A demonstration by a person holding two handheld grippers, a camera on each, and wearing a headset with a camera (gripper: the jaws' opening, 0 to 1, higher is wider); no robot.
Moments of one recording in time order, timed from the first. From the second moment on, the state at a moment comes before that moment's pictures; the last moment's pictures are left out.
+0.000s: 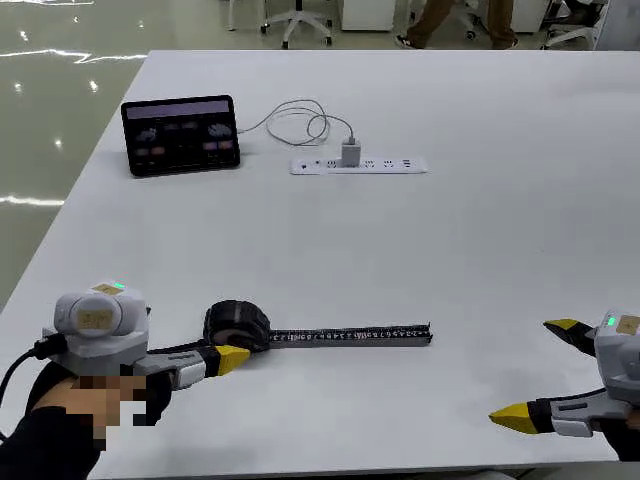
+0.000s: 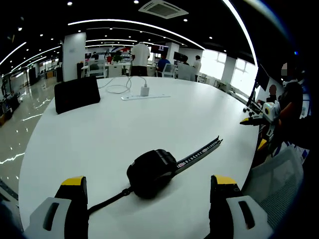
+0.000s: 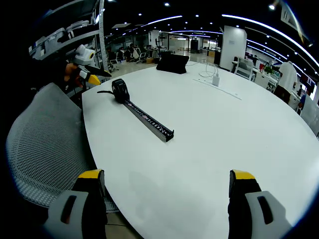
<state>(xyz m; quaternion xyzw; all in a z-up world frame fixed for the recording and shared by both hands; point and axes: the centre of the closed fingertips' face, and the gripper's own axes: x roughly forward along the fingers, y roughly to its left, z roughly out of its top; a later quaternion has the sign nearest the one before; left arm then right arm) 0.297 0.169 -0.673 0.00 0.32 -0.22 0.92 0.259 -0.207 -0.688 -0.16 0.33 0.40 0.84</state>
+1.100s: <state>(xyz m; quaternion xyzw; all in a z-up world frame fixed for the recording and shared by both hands) 0.327 0.137 -0.708 -0.02 0.29 -0.11 0.95 0.297 -0.163 -0.696 -0.26 0.34 0.49 0.76</state>
